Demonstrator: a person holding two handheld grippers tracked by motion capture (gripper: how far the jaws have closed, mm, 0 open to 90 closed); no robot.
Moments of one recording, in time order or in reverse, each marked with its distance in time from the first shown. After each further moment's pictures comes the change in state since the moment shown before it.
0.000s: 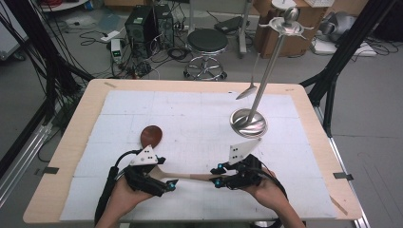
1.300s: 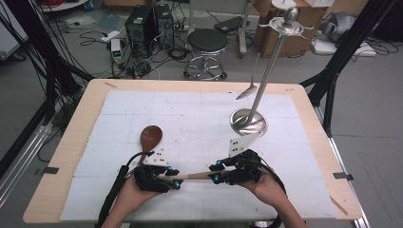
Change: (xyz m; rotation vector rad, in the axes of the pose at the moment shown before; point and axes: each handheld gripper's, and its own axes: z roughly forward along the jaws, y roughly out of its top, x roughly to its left) left arm -0.002 0.000 0.022 0.107 -0.086 -0.004; right arm -0.008 0.008 -0.004 -0.023 0.042 0.078
